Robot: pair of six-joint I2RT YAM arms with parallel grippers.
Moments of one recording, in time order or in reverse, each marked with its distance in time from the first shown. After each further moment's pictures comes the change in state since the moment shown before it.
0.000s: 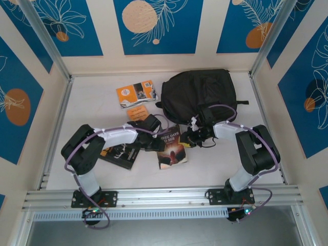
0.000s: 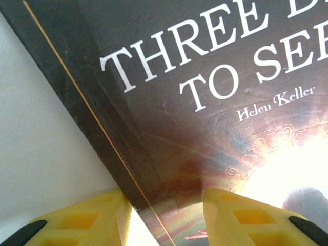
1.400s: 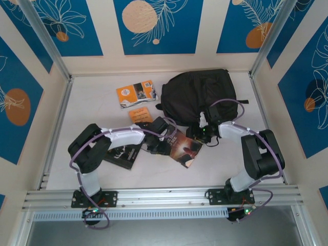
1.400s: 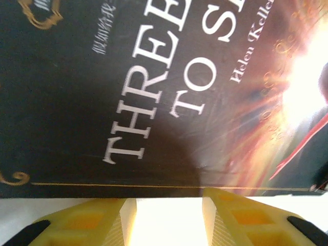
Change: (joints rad) left arm -0.071 0.069 0.085 -0.051 0.015 0.004; right arm -0.056 -0.082 -0.021 -0.015 0.358 -0.123
